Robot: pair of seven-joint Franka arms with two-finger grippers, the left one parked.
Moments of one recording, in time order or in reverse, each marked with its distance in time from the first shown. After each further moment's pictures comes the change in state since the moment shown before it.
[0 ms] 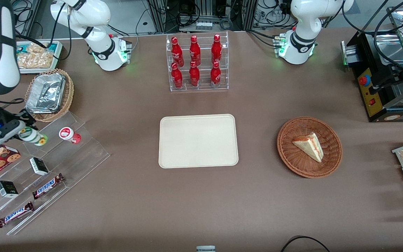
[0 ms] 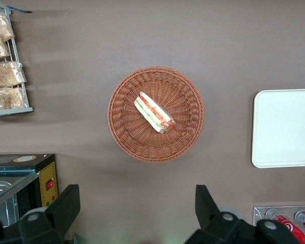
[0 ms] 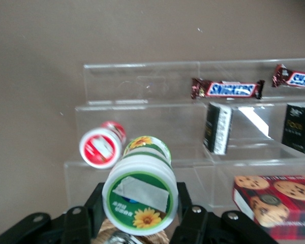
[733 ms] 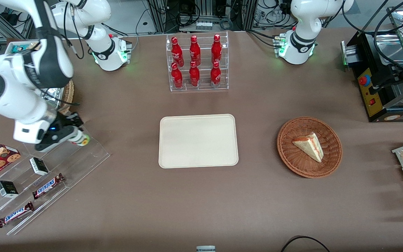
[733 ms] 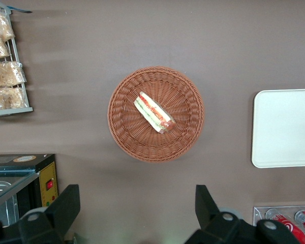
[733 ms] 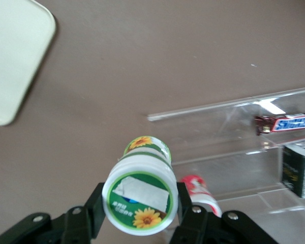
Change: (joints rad) arm 0.315 0.013 0.004 0.000 0.000 -0.029 0.475
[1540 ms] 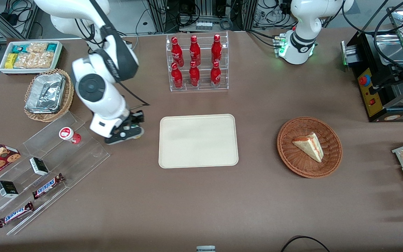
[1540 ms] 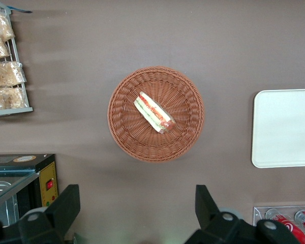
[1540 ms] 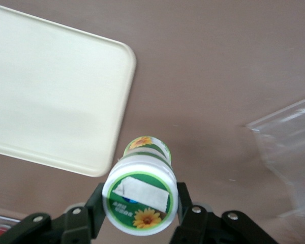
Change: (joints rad) arm 0.334 0.169 0.002 0.095 0.090 0.018 0.572
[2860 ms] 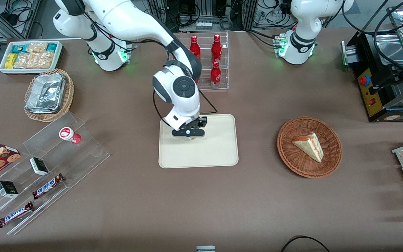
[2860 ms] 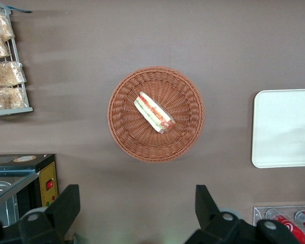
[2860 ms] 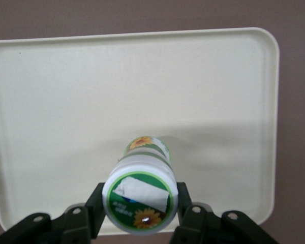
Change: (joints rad) arm 0.292 0.357 -0.001 0.204 0.019 0.262 0.613
